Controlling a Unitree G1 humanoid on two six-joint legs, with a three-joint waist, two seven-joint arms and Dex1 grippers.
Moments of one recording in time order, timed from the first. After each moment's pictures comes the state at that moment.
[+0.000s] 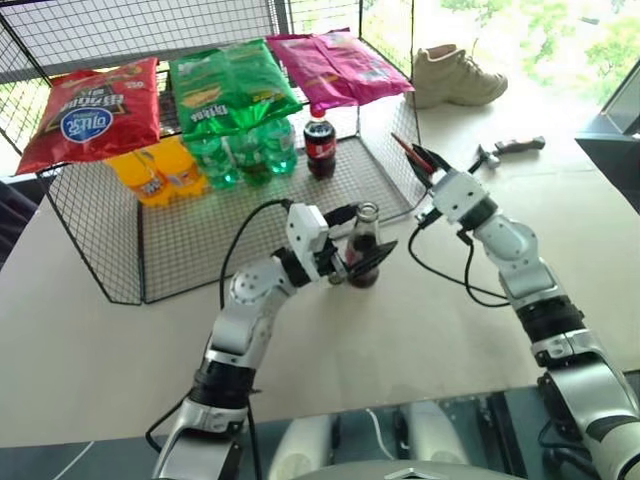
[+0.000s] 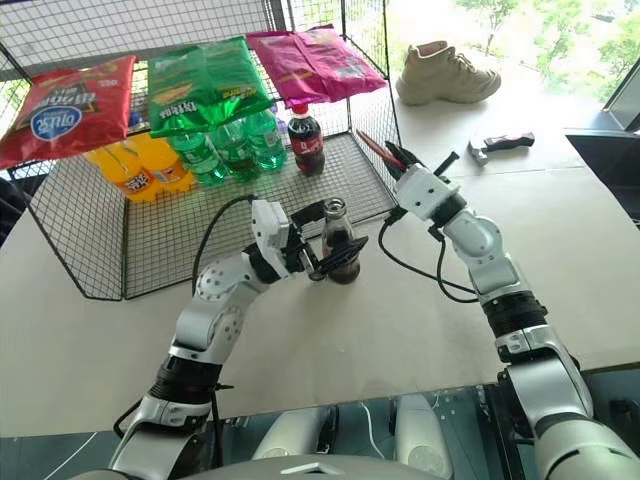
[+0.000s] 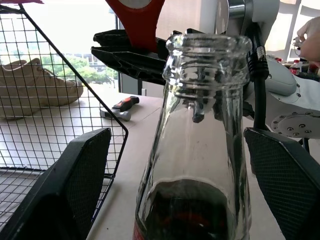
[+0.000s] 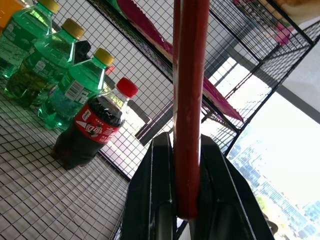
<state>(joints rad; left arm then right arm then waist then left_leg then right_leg) -0.33 0.26 -0.12 -0.07 -0.38 0.06 -0.83 -0.64 -0.40 0.18 0.40 -0.10 -0.56 0.33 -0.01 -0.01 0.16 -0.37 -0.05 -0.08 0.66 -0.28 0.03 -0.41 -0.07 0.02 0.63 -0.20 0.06</state>
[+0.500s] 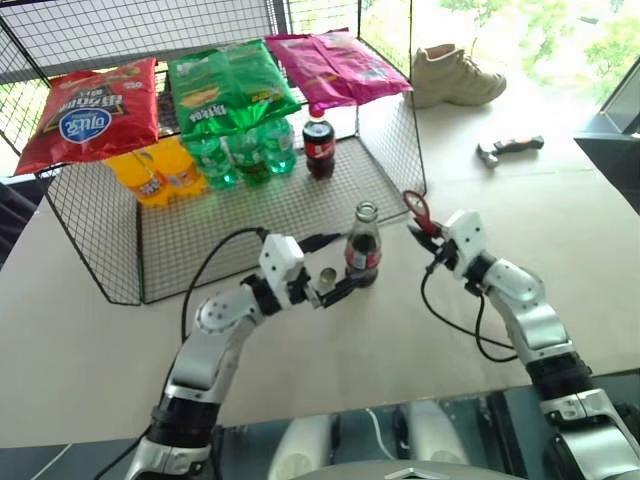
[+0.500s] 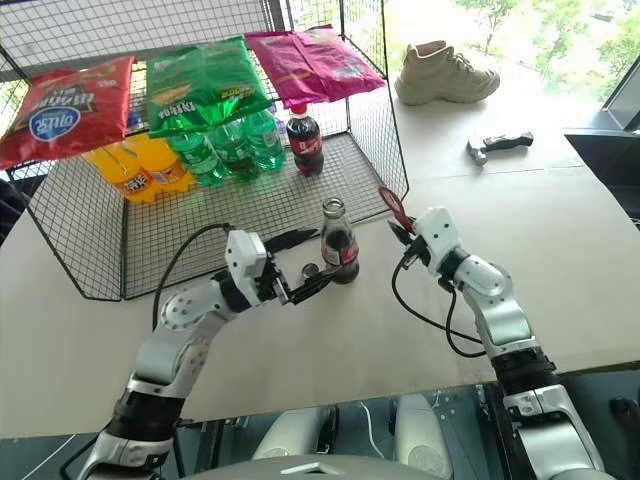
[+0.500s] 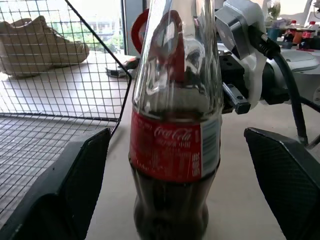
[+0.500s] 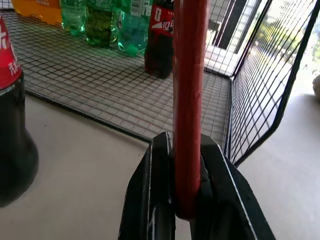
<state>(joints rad) -0.13 0.40 -0.08 -0.19 -0.38 0.07 -0.82 -0.34 -0.39 0.14 0.13 0.20 -0.06 0.58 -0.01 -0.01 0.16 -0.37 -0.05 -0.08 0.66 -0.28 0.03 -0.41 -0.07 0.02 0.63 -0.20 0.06</state>
